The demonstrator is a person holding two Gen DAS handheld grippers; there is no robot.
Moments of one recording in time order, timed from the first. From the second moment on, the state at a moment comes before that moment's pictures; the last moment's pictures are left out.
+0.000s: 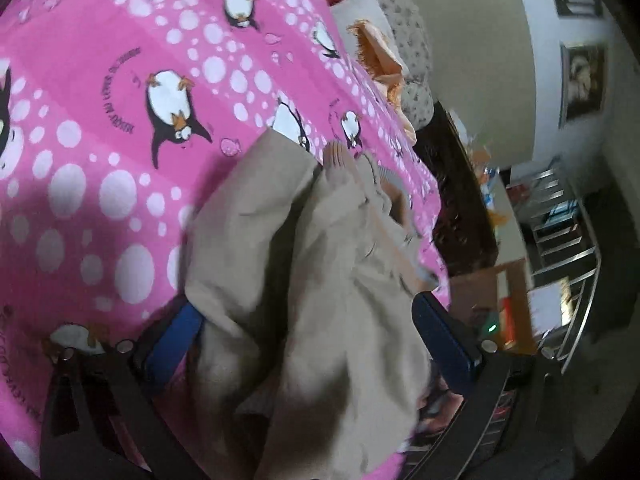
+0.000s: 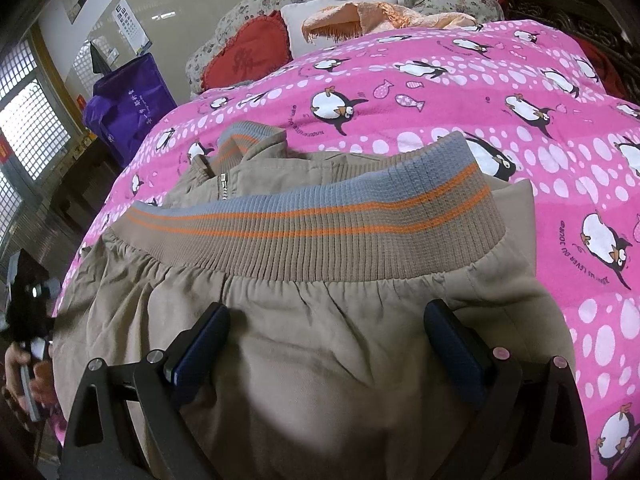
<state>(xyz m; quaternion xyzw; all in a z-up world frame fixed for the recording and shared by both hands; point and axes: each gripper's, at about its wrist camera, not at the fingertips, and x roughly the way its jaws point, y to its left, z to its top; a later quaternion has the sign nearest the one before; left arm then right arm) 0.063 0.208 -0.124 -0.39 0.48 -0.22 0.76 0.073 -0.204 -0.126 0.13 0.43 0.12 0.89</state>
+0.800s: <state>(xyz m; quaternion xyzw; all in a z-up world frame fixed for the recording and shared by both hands) 0.079 0.166 -0.117 -0.25 0.53 -0.30 0.76 0.072 -0.209 -0.126 0.14 0.42 0.12 0.89</state>
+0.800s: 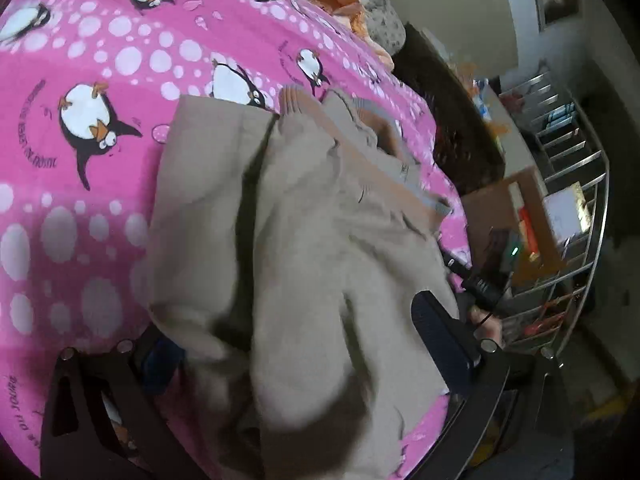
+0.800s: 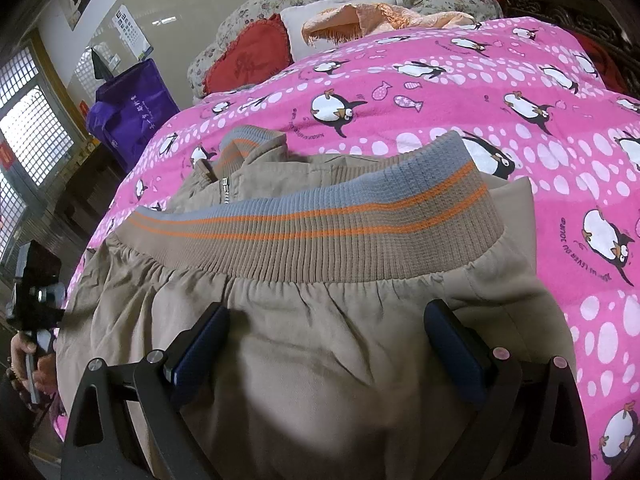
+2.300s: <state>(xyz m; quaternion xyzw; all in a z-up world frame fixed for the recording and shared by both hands) 0.057 0.026 0.008 -0.22 0.44 -0.34 0.80 -0.079 -0.277 -0.122 0.09 0.41 0.05 0.91</state>
